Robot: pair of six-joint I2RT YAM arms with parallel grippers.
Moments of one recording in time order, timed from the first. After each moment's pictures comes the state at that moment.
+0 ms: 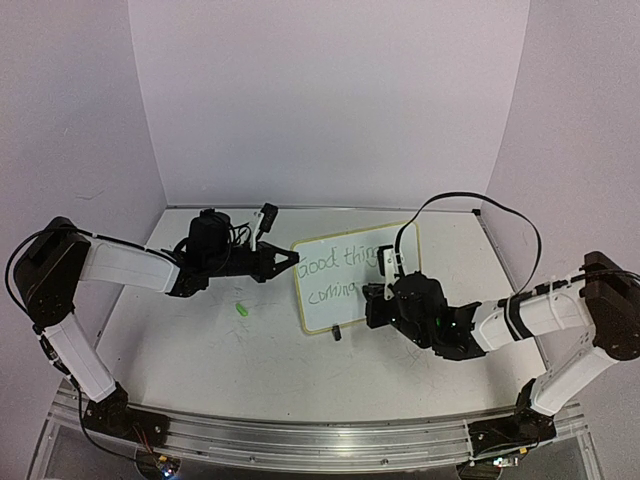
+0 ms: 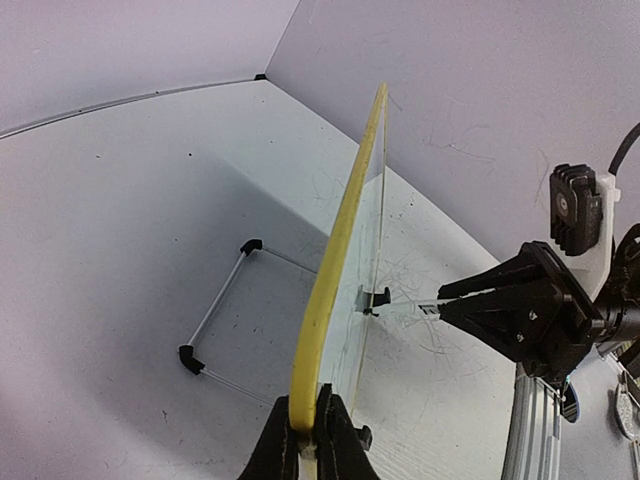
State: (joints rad) left arm -0.65 1.67 0.87 0.51 0.51 -0.30; right arm 1.00 1.53 0.65 0.46 0.50 0.39
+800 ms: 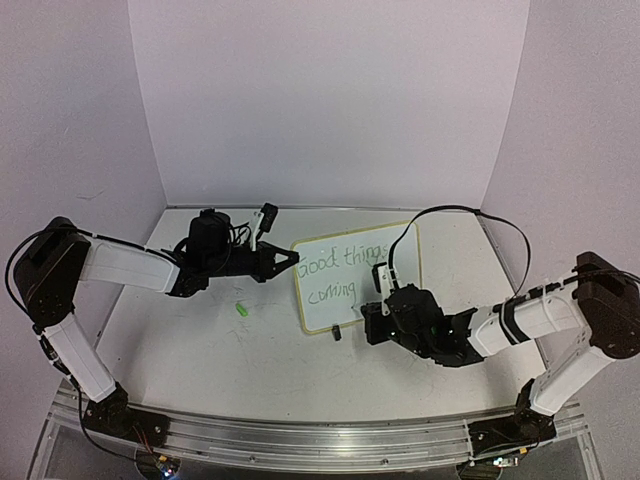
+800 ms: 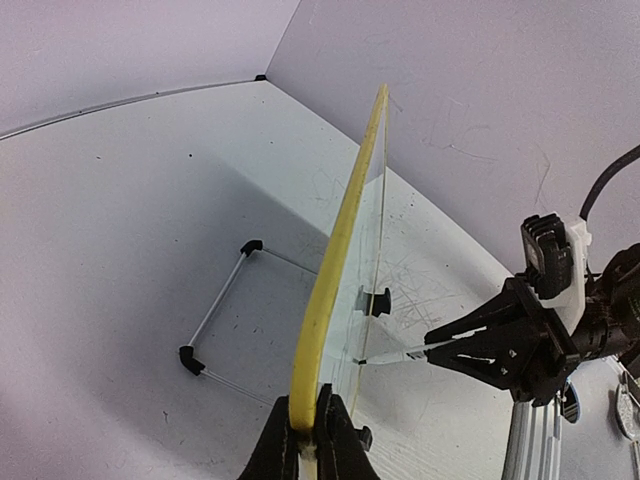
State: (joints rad) left arm -0.65 1.67 0.87 0.51 0.51 -0.30; right arm 1.02 1.56 0.62 0.39 0.45 0.44
